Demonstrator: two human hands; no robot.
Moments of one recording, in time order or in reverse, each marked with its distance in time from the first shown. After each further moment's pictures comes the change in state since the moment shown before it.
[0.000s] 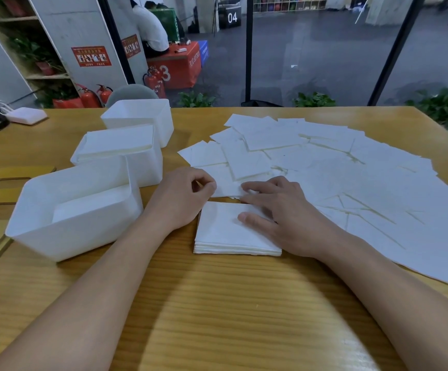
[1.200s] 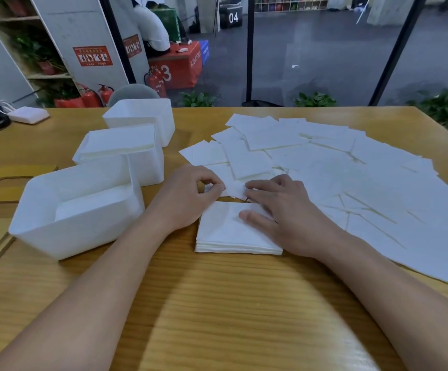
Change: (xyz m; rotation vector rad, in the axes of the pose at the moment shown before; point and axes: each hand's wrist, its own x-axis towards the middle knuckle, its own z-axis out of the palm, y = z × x) left_hand -0.001 0.004 -0.002 -0.013 -0.027 0.153; right_hand 0.001 0.001 0.005 -0.069 0.038 0.034
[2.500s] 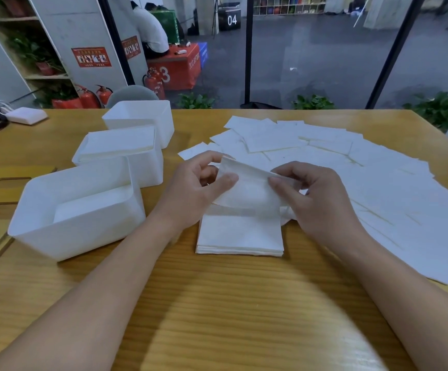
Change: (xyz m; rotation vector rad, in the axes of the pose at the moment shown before) left_hand -0.006 0.027 0.001 -0.619 -0.005 -0.027; right_hand -0.011 -0.001 -0.035 0.618 0.391 0.184
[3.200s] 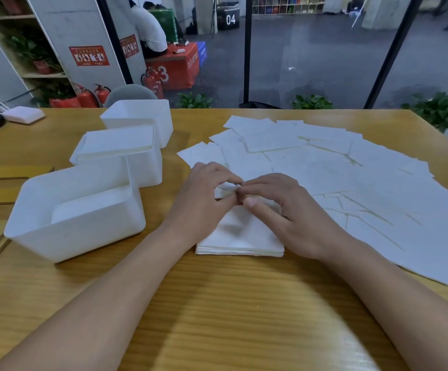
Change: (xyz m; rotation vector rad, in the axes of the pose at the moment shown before) left_hand -0.001 -0.017 0.017 0.613 0.055 0.156; right_hand -0.003 0.001 0.021 -0.218 -0.293 -0.263
